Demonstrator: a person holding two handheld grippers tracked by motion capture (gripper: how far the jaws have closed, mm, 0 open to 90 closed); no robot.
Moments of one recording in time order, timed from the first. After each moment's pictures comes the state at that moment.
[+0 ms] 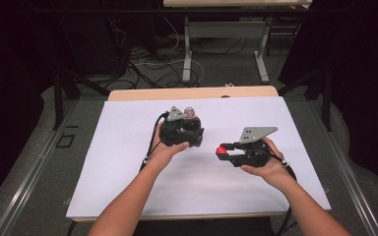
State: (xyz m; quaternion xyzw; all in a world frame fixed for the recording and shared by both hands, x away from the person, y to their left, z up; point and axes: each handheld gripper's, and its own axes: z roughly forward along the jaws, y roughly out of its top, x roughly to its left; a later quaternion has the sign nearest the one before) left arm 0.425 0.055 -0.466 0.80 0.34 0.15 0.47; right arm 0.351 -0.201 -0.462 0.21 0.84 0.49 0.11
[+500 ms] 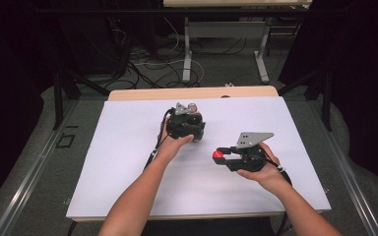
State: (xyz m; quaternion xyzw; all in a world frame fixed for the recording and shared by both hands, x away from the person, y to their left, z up) left arm 0.468 0.045 -0.501 0.79 0.37 0.17 0.46; right arm 0.345 -0.194 -0.474 0.21 0.83 0.50 0.11
